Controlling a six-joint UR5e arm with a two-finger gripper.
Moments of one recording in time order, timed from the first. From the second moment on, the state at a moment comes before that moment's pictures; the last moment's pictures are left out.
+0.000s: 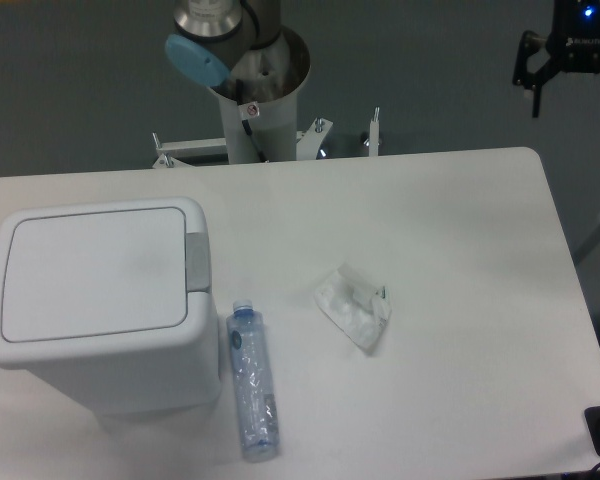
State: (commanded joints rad) arm 3.03 -1.65 -1.51 -1.21 1.32 1.40
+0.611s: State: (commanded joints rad) arm 2.94 -1.67 -1.51 -1.17 1.27 1.13
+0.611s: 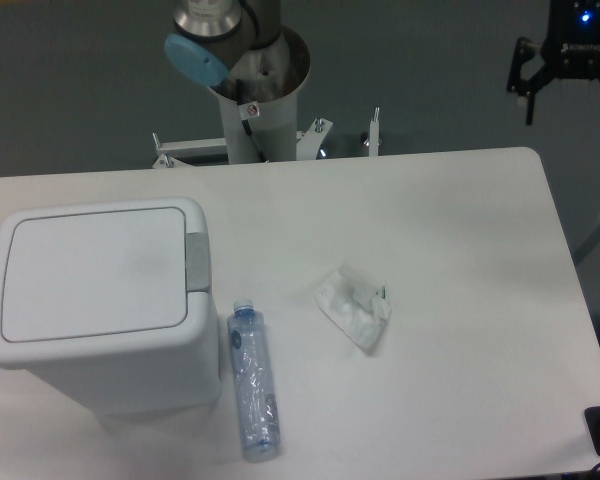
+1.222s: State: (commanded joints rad) arm 2.56 -1.67 -1.50 -1.08 1.28 0.19
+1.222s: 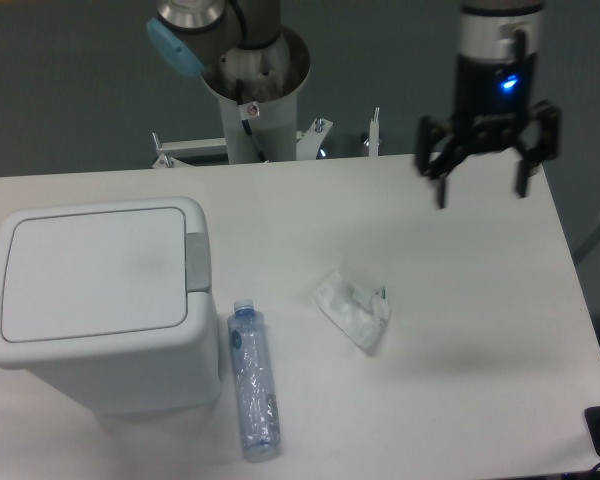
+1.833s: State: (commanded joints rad) arm 2.48 -1.66 -1.58 -1.08 1.02 0.06
